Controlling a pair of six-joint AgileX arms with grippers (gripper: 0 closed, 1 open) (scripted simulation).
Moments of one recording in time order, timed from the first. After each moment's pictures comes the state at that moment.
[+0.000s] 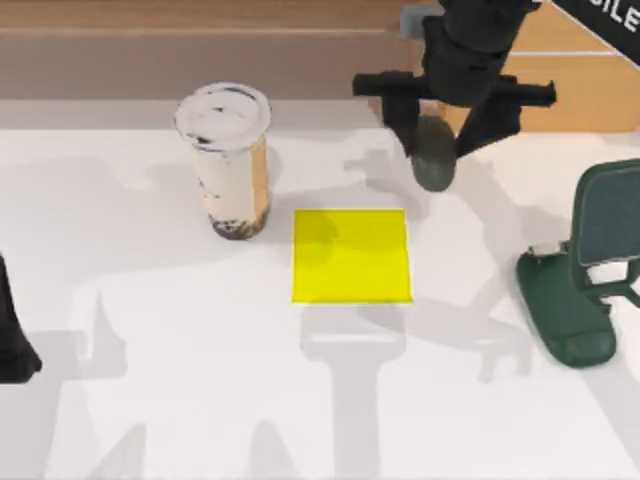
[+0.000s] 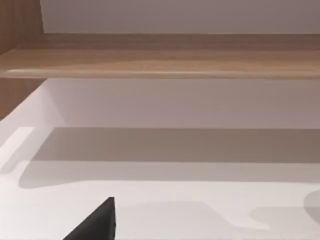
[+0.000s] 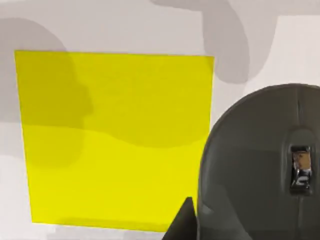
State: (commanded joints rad) left arm 0.00 0.00 0.00 0.00 0.00 0.00; right arm 0.45 2.37 2.30 -1.38 -0.04 0.46
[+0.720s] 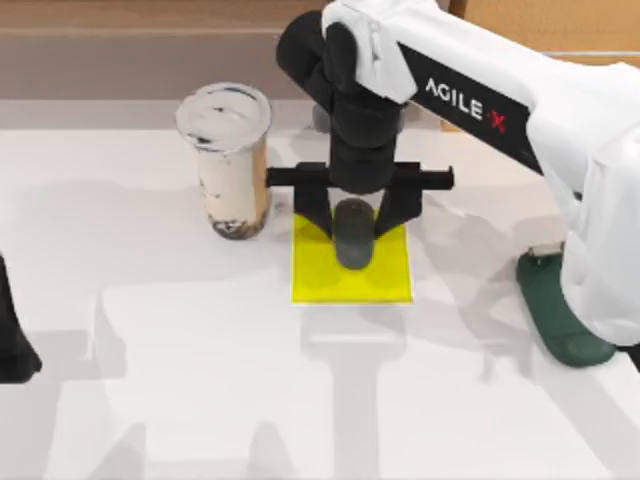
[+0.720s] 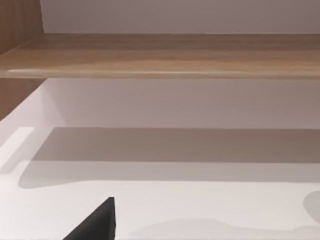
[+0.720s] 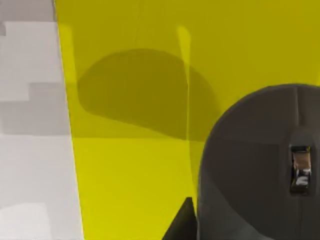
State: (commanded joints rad) left arm 0.00 0.00 0.00 0.00 0.00 0.00; right arm 0.62 2.60 2.39 -1.34 0.01 0.65
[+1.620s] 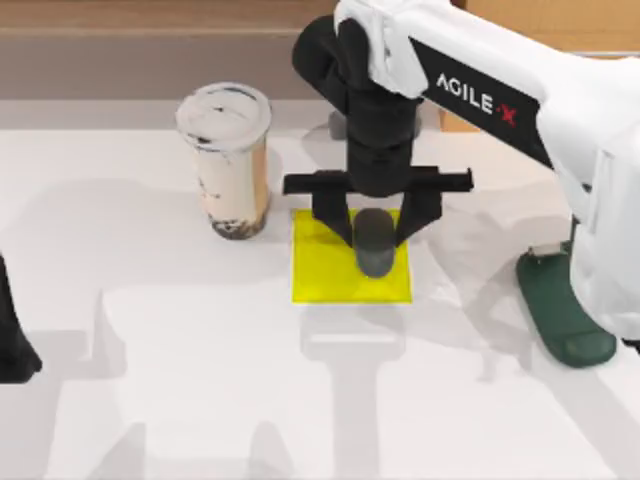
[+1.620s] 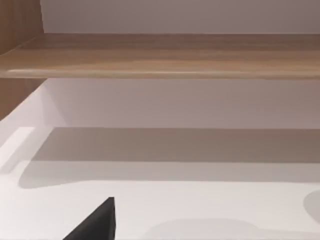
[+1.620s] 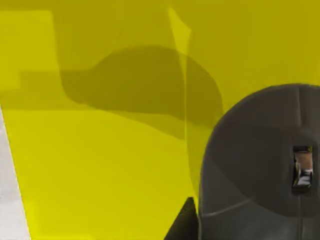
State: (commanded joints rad) left arm 0.00 0.00 0.00 0.00 0.00 0.00; right arm 0.60 2.59 2.37 -1.40 0.00 0.63
